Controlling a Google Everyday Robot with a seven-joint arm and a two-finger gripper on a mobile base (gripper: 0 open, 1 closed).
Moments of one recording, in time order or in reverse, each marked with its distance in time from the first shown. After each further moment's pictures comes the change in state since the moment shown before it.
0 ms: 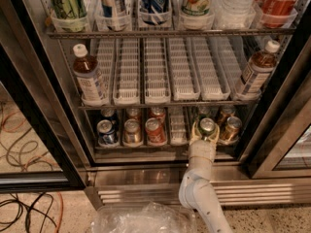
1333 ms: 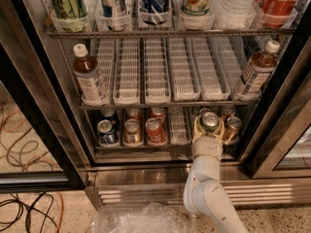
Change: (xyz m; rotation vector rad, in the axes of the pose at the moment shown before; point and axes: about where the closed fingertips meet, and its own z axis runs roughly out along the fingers) arm -0.069 0.001 -0.023 -0.045 0.031 -0.076
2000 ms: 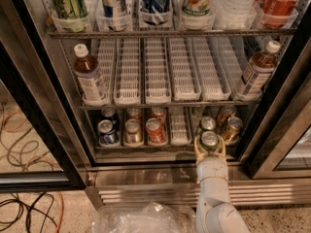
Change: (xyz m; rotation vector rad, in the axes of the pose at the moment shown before) arm 0.032 -0.010 -0.054 -0.140 0.046 -0.093
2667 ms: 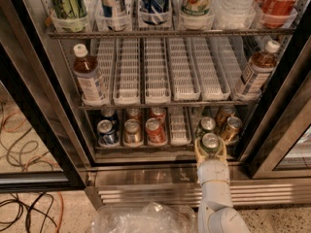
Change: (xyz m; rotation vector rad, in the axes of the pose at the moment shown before) arm -0.007 0.000 -0.009 -0.017 -0.013 0.018
